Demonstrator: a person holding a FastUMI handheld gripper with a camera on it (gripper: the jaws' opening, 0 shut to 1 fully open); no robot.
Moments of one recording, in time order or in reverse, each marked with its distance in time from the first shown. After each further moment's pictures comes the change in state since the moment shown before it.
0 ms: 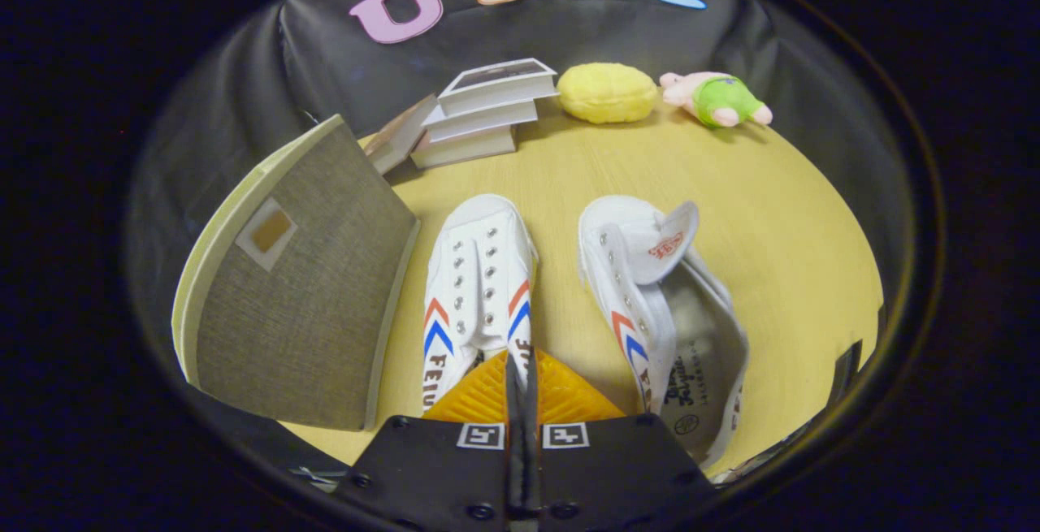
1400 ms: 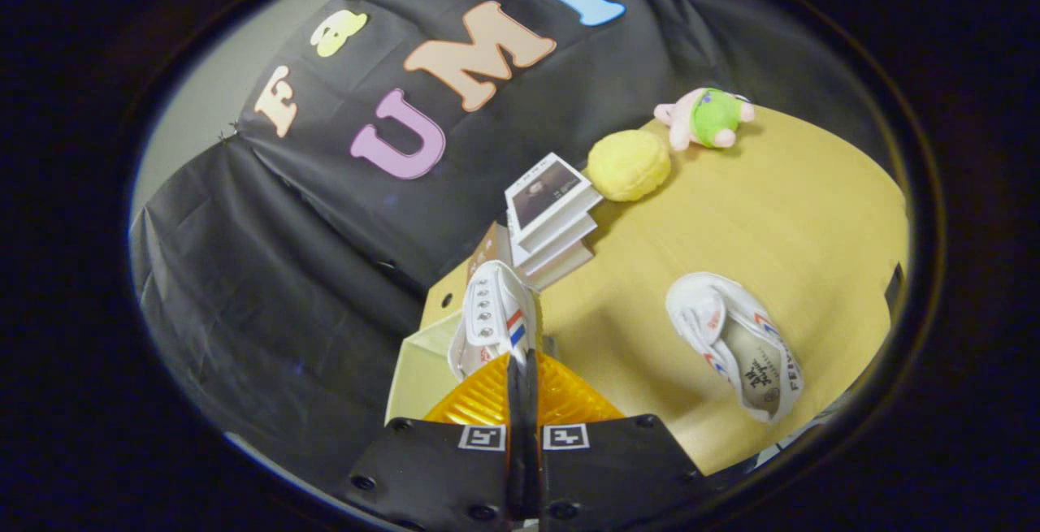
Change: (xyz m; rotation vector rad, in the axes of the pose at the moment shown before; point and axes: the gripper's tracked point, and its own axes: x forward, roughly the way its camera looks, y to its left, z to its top) arm -0.109 0.079 0.133 0.498 -0.218 0.336
